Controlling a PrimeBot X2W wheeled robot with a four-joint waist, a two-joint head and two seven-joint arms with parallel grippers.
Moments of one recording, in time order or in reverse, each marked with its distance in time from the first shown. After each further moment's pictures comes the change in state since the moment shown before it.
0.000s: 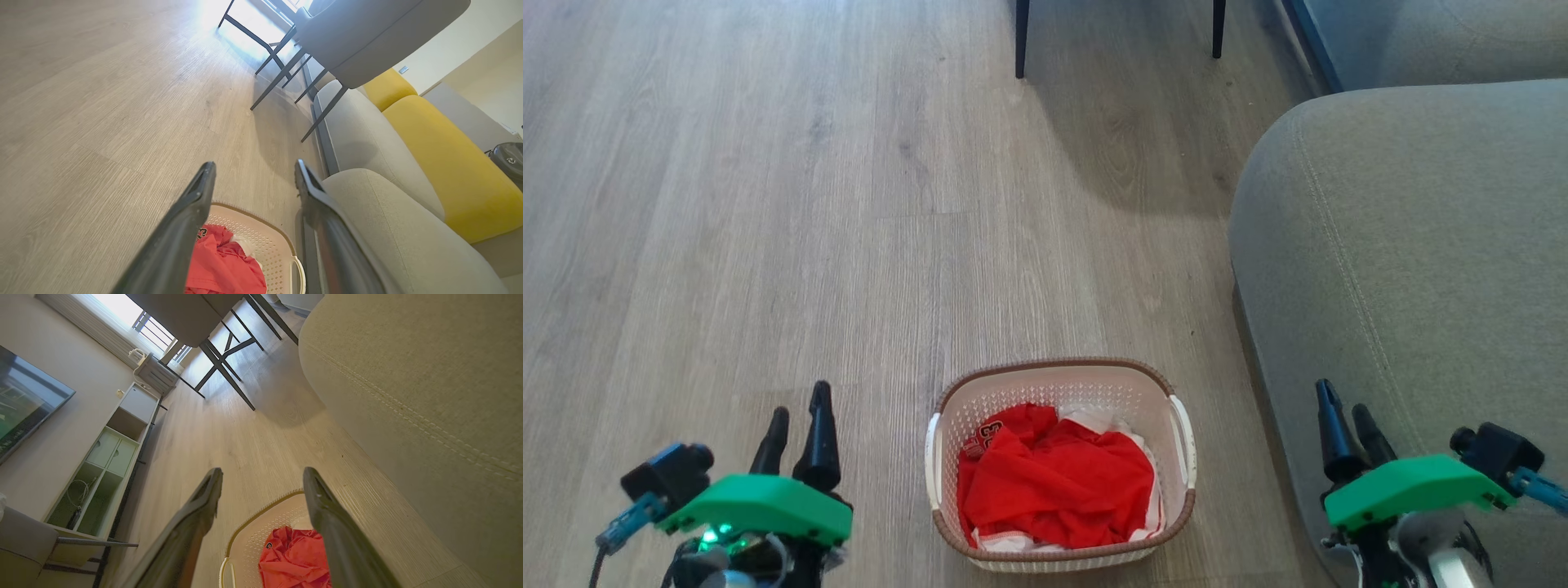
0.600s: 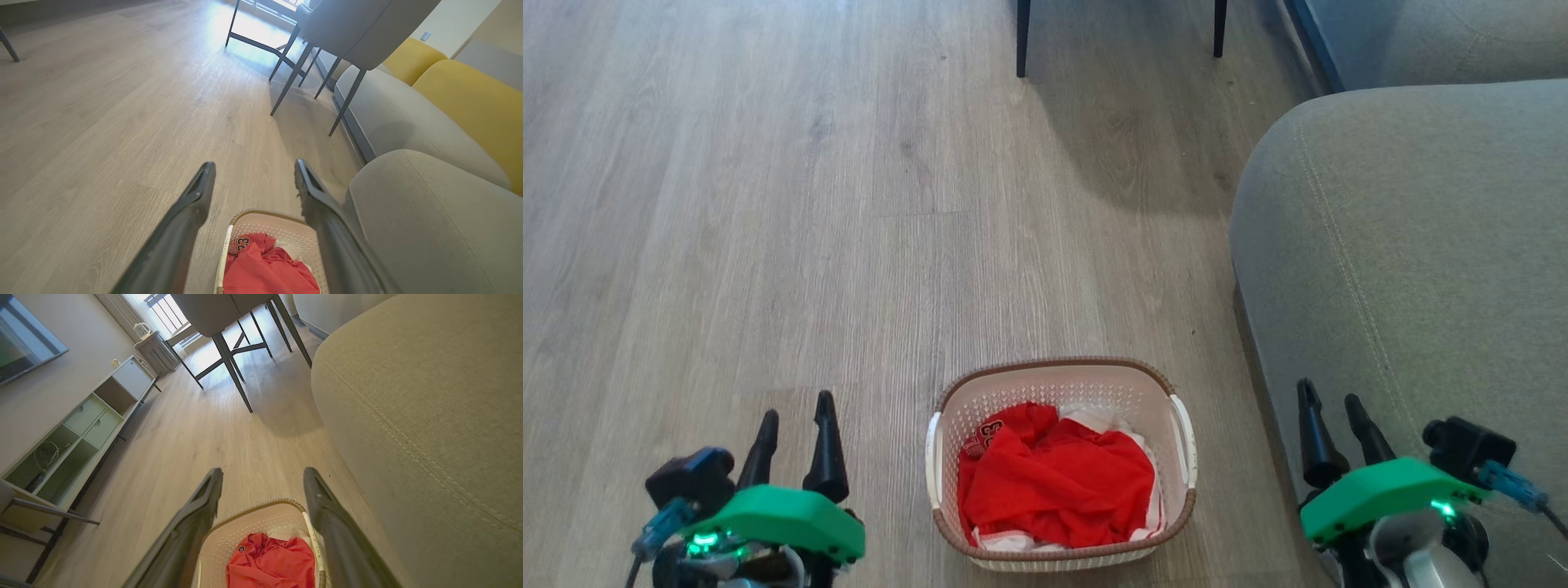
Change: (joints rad) left arm 0.026 0.016 -0.038 -0.021 0.216 0.057 -0.047; right arm 0.000 -0.002 0.040 -0.001 -0.205 0.000 -0.046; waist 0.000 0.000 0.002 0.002
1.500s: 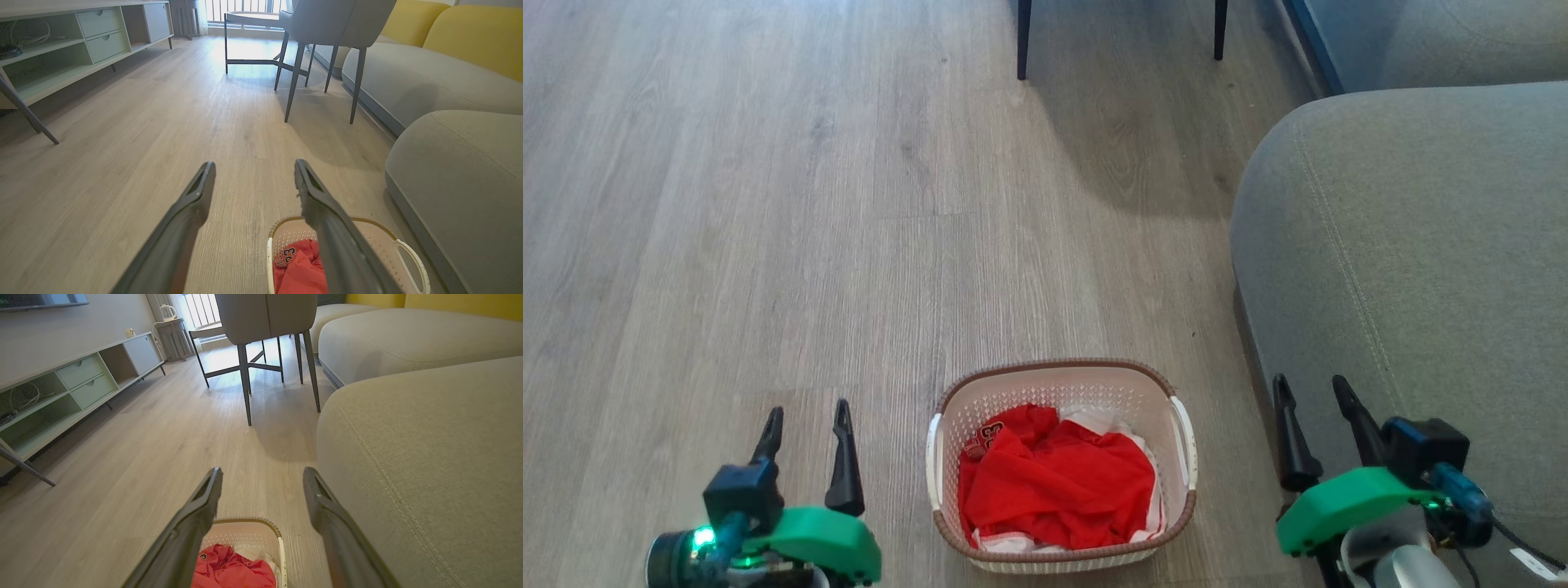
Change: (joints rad) left arm 0.017 0.011 -0.040 0.012 0.307 0.039 -0.078; right arm 0.000 -0.003 0.045 -0.012 -0.314 0.000 -0.080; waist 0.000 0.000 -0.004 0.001
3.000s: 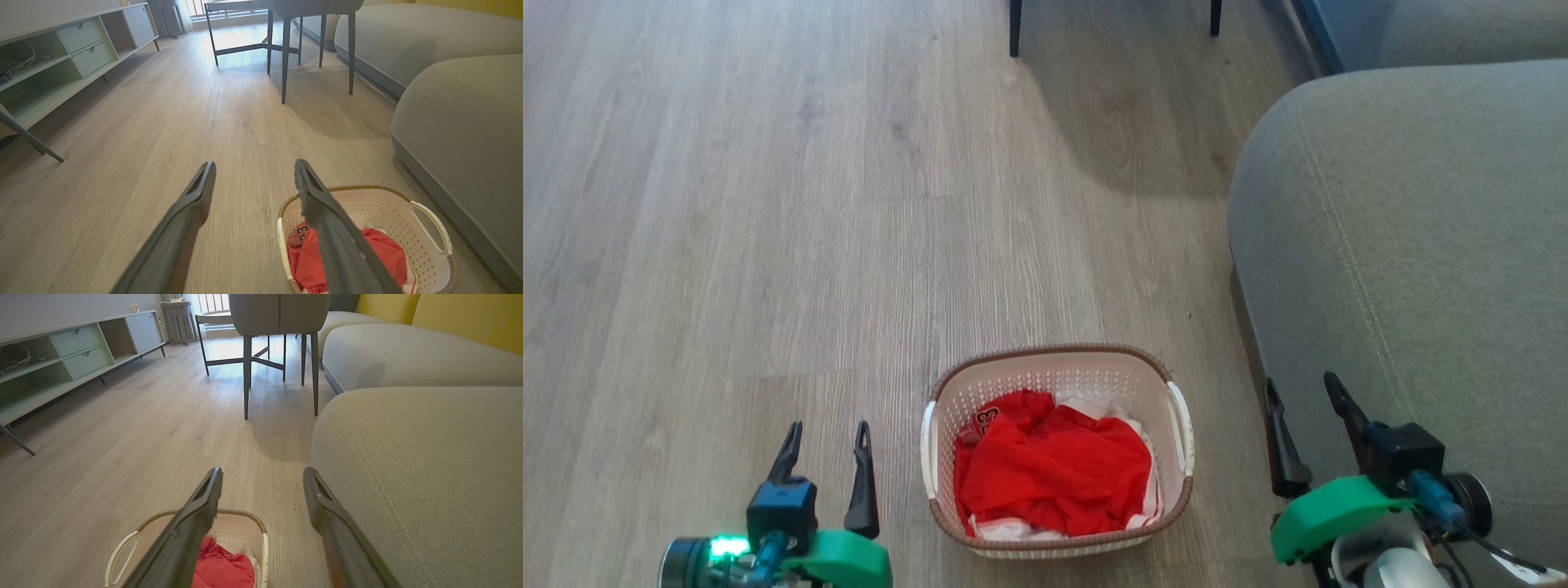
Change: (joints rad) left arm 0.016 -0.008 -0.016 0.053 0.163 -0.009 -0.035; right arm -0.001 -0.002 0.015 0.013 -0.144 0.000 -0.035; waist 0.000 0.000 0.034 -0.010
